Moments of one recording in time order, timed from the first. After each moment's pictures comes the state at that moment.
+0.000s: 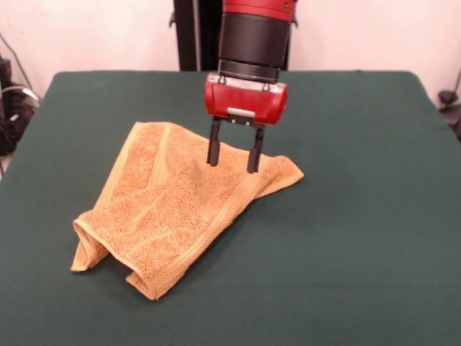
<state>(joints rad) -0.15 -0.53 -0.08 1.68 -0.27 -0.05 2.09</state>
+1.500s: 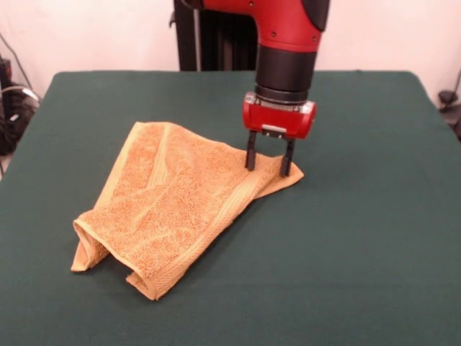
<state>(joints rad) -0.08 -0.43 -0.09 1.75 -0.14 -0.05 2.09</state>
